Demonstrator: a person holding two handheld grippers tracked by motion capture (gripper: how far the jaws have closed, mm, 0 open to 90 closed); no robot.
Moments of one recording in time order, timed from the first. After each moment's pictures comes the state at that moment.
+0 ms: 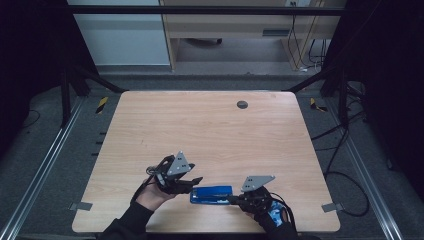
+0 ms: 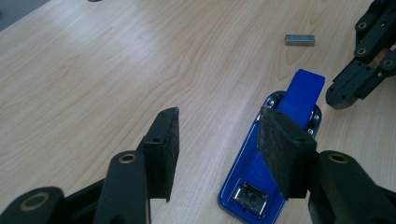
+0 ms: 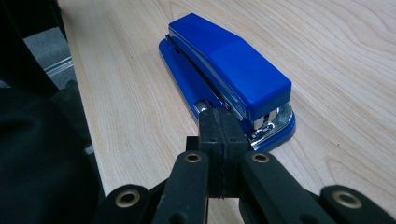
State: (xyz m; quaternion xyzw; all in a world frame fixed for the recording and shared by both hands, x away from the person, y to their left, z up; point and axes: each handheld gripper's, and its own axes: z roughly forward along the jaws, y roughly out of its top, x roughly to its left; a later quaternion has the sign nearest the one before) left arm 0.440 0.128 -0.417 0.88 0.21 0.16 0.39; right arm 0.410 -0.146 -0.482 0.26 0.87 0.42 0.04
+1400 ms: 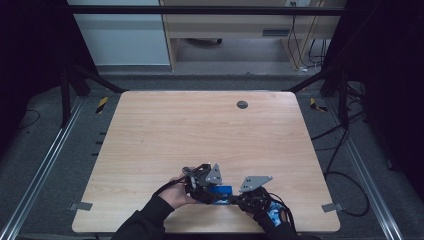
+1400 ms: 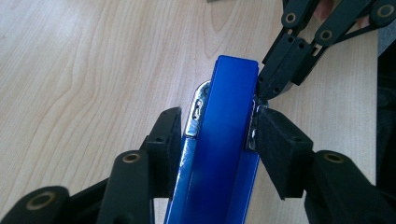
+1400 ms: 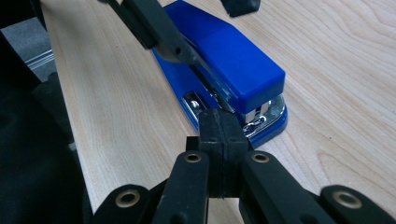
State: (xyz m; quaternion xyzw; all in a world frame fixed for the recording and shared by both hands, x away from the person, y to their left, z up) left arm 0.448 0.058 -0.442 0.95 0.08 0.08 0.29; right arm 0.411 -0.144 -0.486 0.27 0.87 0.40 0.05
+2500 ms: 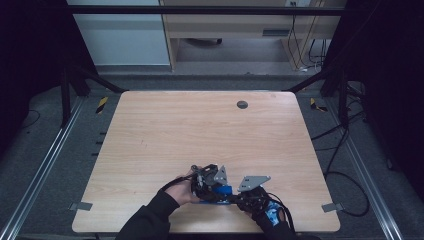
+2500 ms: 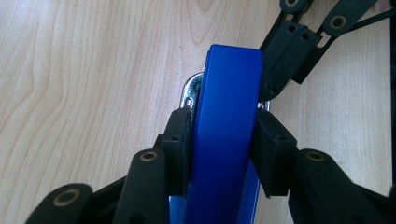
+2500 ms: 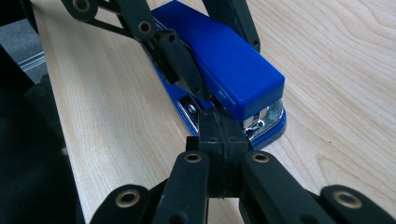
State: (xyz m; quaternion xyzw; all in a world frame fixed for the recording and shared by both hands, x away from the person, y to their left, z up) left arm 0.459 0.042 -0.455 0.97 0.05 0.05 0.25; right arm 0.412 -0.140 -0.488 0.27 0.87 0.40 0.06
